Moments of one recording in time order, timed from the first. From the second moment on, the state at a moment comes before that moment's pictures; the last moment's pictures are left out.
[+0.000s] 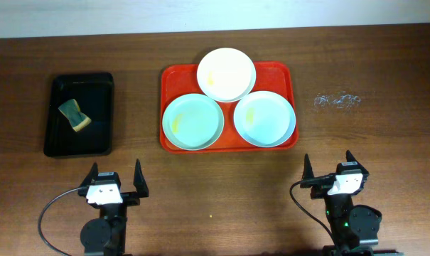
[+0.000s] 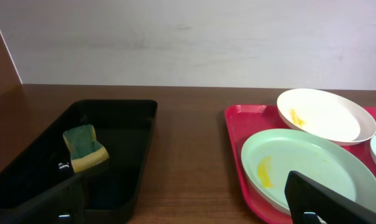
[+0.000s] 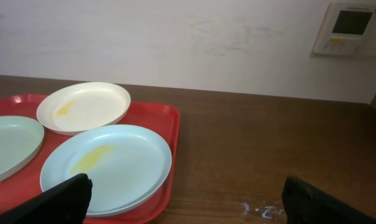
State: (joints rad) left arm 0.02 0.01 0.01 -0.08 -0.03 -0.02; right arm 0.01 0.01 0.01 -0.07 -0.02 -0.06
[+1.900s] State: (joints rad) left arm 0.02 0.01 0.01 -0.08 -0.03 -0.02; right arm 0.01 0.01 0.01 -0.07 -0.02 -0.06
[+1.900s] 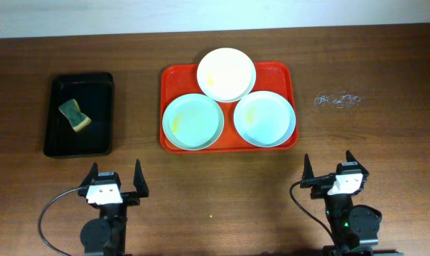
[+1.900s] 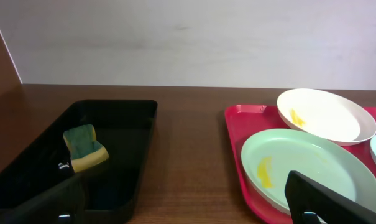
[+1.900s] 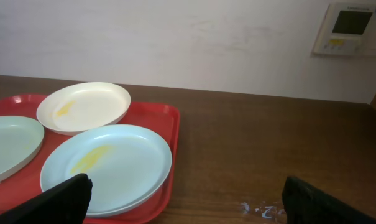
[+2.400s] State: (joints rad) left arm 0.02 0.01 0.01 0.35 0.32 -0.02; right arm 0.01 0.01 0.01 -0.07 -0.02 -0.06
